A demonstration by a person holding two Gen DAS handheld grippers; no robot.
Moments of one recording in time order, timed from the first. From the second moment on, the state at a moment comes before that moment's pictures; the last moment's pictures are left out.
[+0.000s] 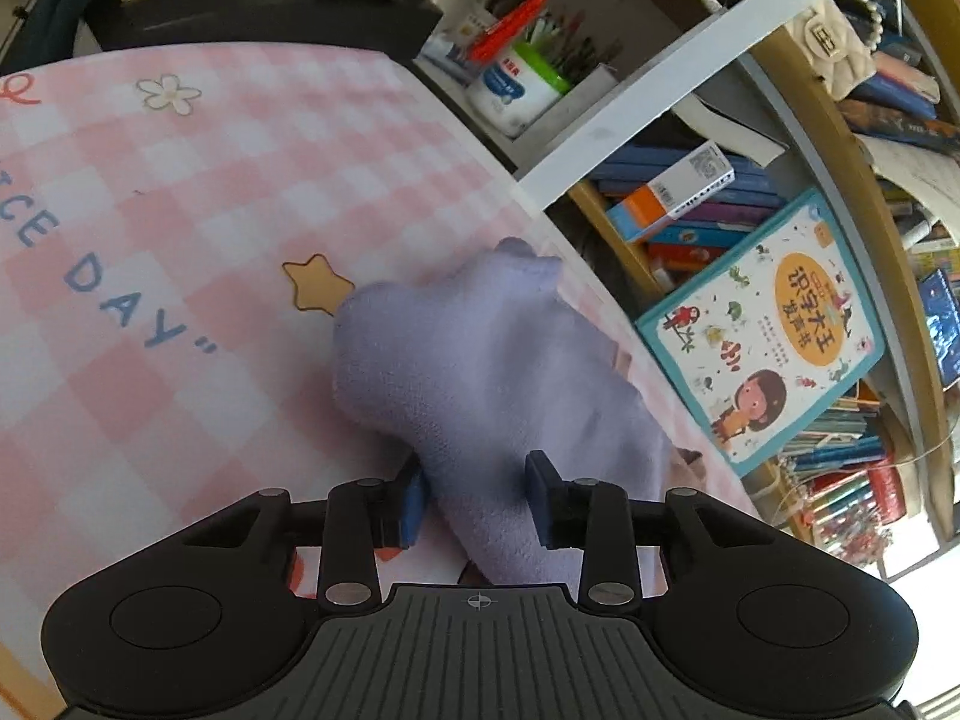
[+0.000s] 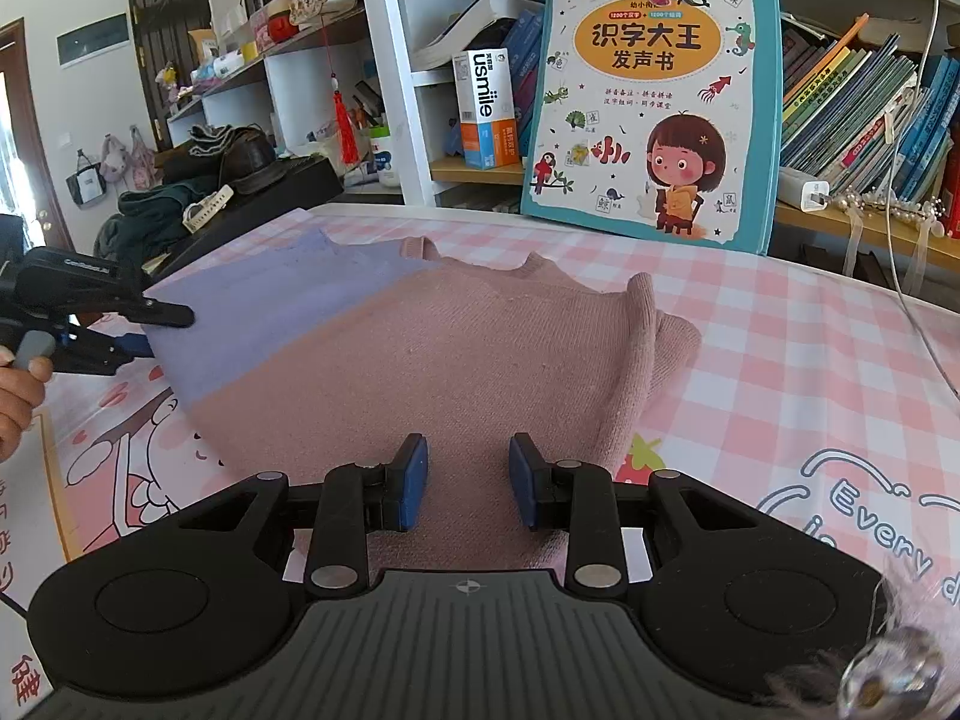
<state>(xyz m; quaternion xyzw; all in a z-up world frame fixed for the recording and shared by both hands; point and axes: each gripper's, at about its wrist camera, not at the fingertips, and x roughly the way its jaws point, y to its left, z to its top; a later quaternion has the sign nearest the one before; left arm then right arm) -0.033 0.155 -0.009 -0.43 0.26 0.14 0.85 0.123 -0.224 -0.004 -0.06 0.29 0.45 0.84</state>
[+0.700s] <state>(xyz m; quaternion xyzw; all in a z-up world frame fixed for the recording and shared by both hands) -0.027 0.154 -0.006 -0.40 0.25 0.14 0.87 0.120 -0.223 -0.003 -0.06 0.29 0.45 0.84</state>
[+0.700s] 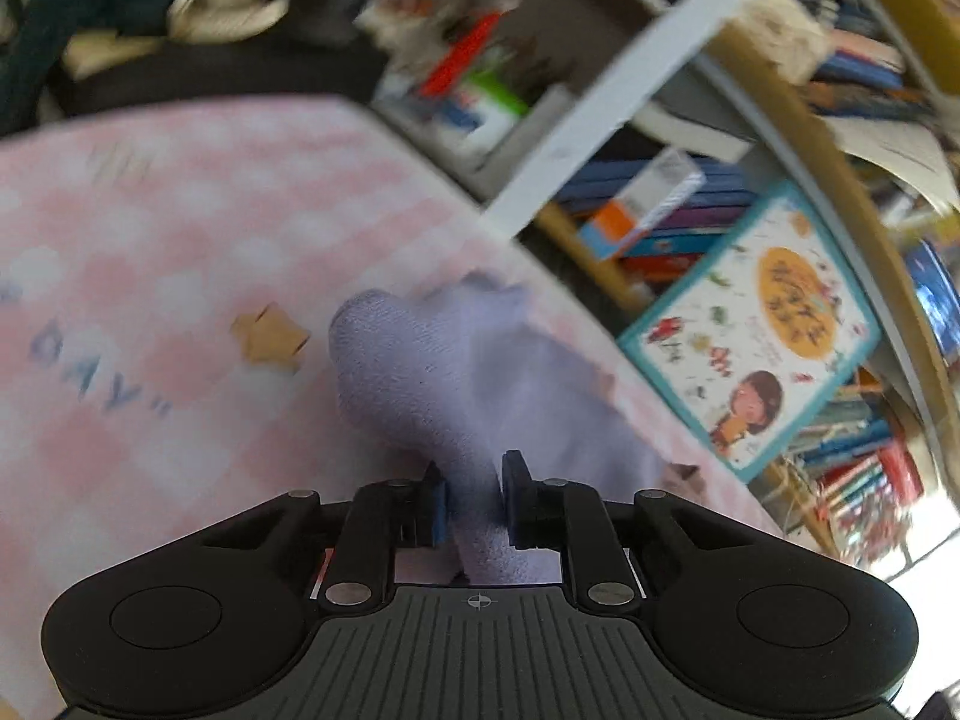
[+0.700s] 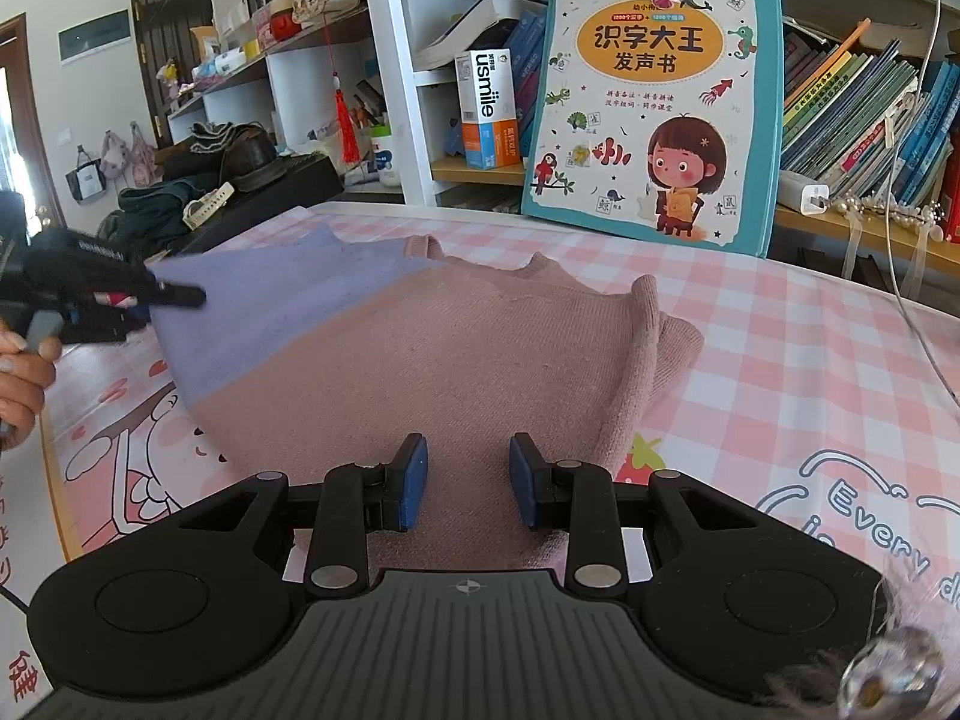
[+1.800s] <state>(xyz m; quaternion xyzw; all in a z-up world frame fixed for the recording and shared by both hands) -0.011 0.165 -0.026 -0.44 0.22 0.14 0.86 0.147 -0.249 -0.007 -0.02 0.33 0.41 0.85</state>
